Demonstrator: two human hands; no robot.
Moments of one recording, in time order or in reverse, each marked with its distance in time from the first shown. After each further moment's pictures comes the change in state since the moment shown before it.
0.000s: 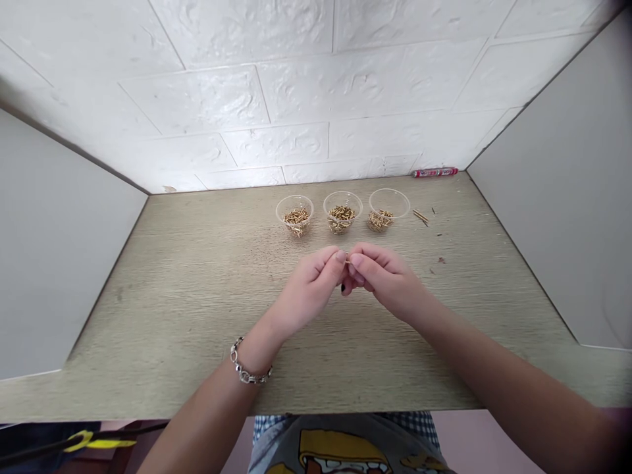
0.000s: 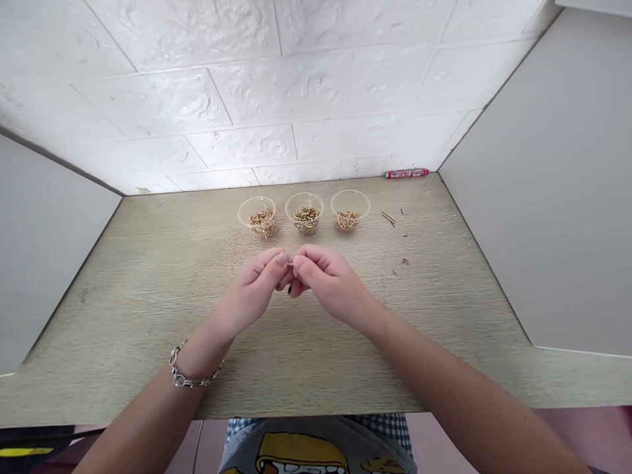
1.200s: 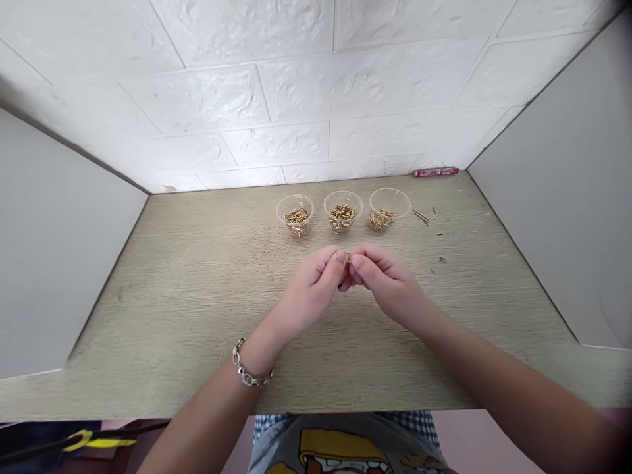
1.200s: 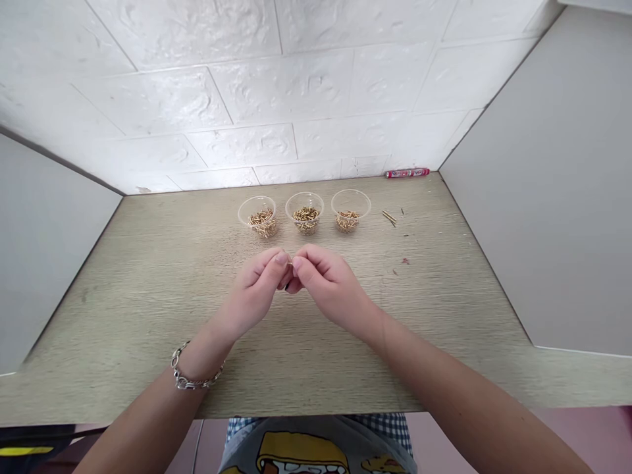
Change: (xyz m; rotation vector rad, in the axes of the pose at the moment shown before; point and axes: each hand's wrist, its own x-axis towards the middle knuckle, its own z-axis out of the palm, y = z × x) left_hand -0.002 -0.002 0.001 0.069 0.043 0.011; right_hand -0.004 0.002 0.003 -0.093 0.072 -0.103
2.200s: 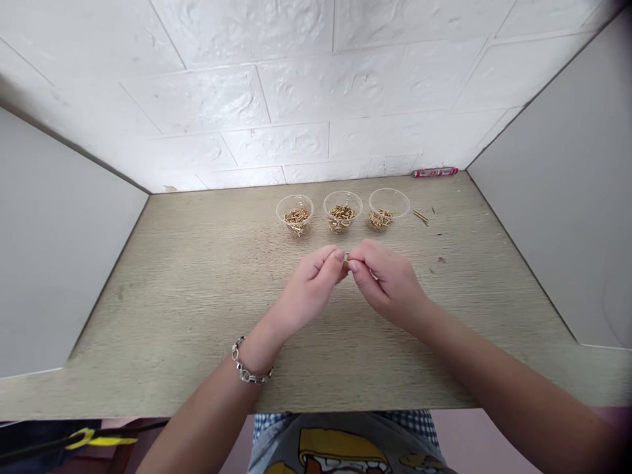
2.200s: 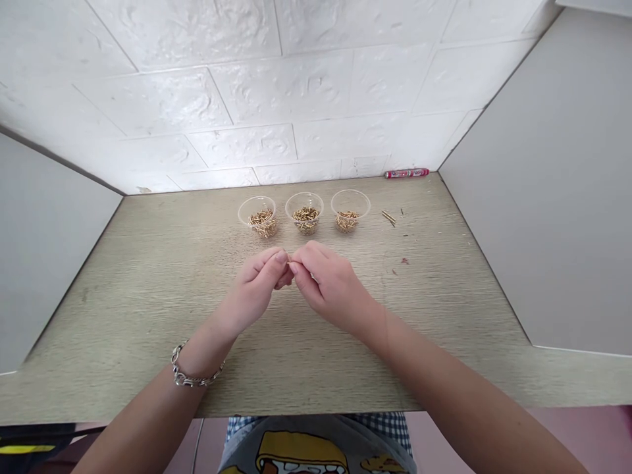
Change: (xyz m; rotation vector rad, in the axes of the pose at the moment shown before) left_hand 0.002 0.000 0.000 -0.083 0.004 -0.046; right_hand 0.000 0.001 -0.007 -0.916 0.073 -0.557
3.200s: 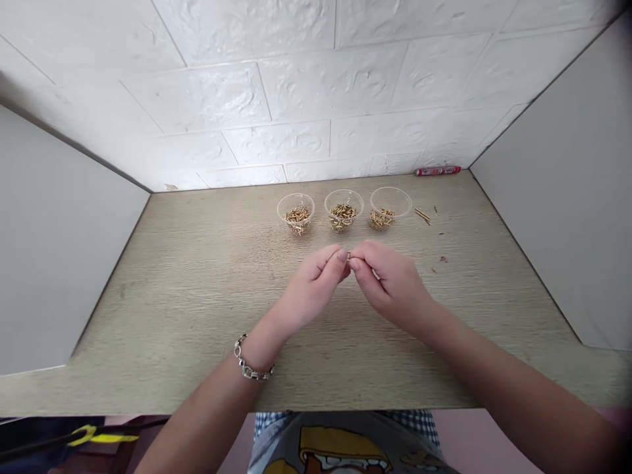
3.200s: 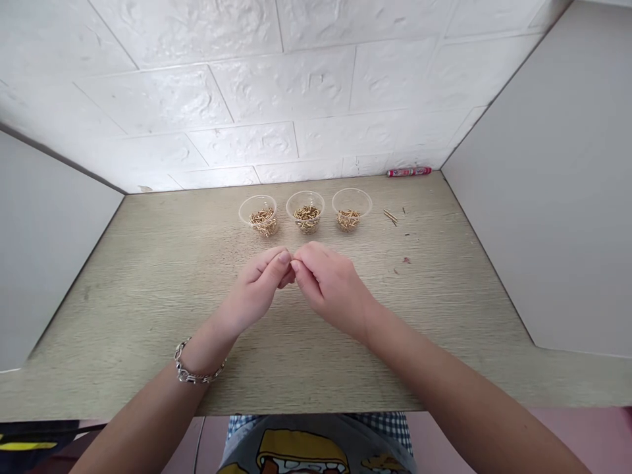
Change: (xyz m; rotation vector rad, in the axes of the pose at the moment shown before) left_hand 0.000 -0.002 0.000 0.087 -0.012 0.015; right_hand 0.003 -0.008 -0.004 0.071 -0.044 0.114
